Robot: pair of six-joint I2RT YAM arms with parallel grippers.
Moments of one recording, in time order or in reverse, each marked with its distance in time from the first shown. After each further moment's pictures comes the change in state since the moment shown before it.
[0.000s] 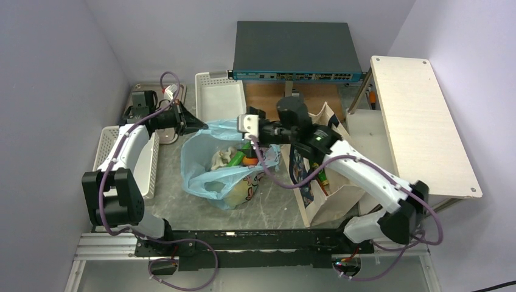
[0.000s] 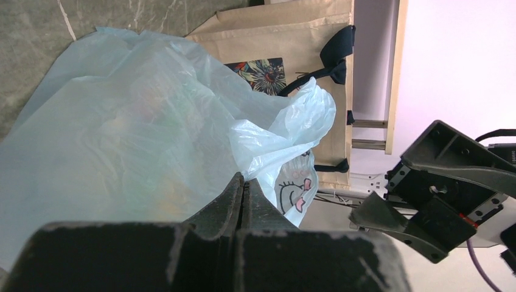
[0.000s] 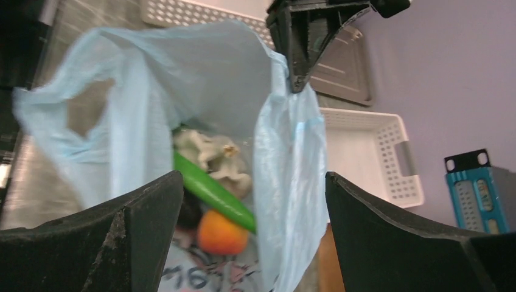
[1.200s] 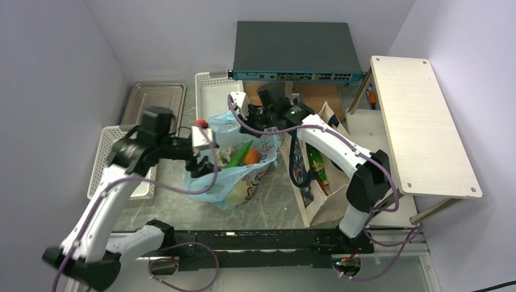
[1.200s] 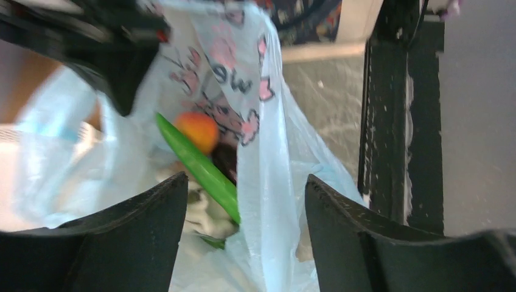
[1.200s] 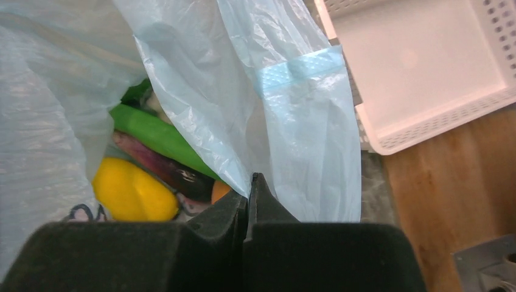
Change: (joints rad) left arm -0.416 -0.518 0.134 -0.524 -0.235 1.255; right arm -0.085 0.361 0.251 -0.190 0.108 0.227
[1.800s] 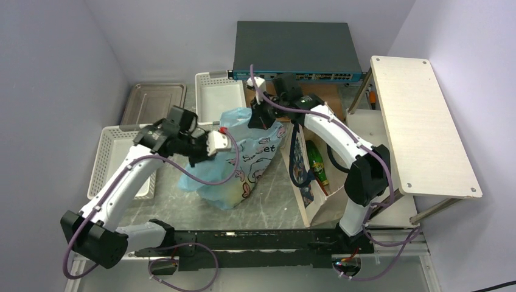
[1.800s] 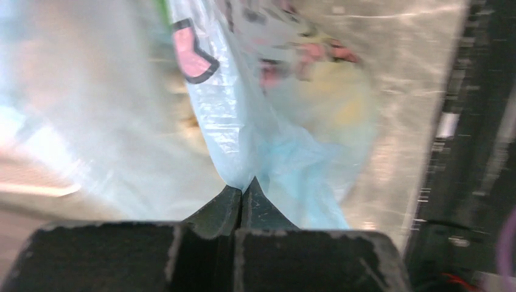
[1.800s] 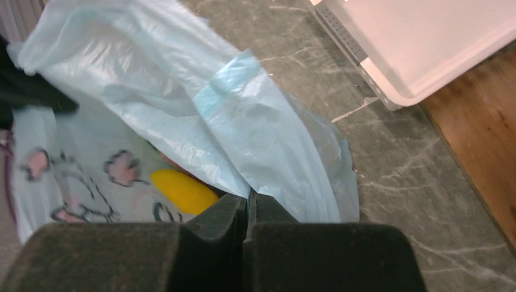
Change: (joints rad) left arm -0.135 0.226 -0.128 -0.057 -0.380 0.167; right arm -0.143 0.063 0.061 -0.052 -0.154 0.304
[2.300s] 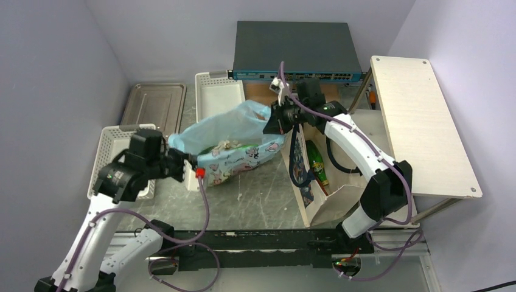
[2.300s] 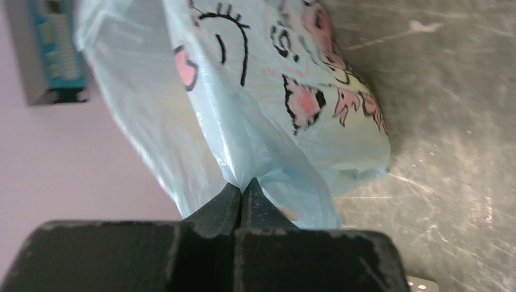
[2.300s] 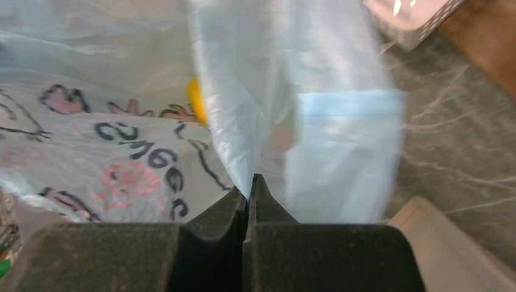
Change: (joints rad) left arm 0.097 -0.359 0.009 -0.028 -0.042 0.526; right arm -0.129 -0.187 -0.183 0.001 -0.102 0.218
